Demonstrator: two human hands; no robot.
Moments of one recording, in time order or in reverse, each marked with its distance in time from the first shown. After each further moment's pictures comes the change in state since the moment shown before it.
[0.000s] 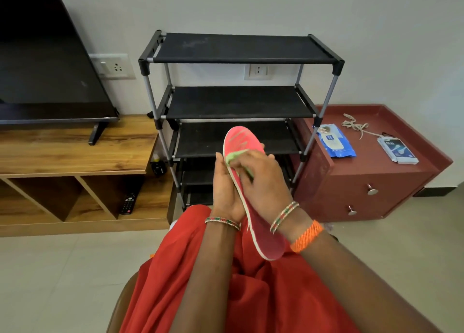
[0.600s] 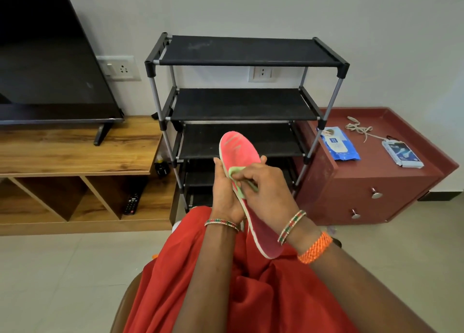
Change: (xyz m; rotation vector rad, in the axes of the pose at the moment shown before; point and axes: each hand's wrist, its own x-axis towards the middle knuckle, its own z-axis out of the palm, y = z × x) left_hand 0.003 0.004 -0.009 -0.046 0.070 -0.032; right_hand -0.008 0.005 0.003 0.042 -0.104 0.101
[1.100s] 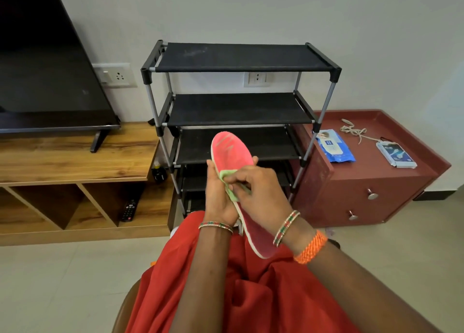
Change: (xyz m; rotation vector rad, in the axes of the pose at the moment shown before) left_hand -0.004 0.011 0.001 -0.006 0.013 0.026; right_hand 0.002 -0.010 -0.001 0.049 -0.019 0.002
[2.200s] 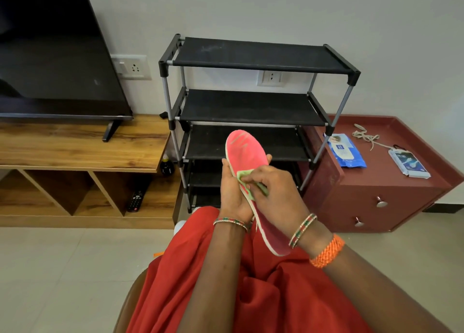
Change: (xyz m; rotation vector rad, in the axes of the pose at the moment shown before) left_hand 0.001 -0.002 0.004 -0.034 0.002 -0.004; right_hand -0.001 0.005 -0.003 -0.093 -0.018 -0.065
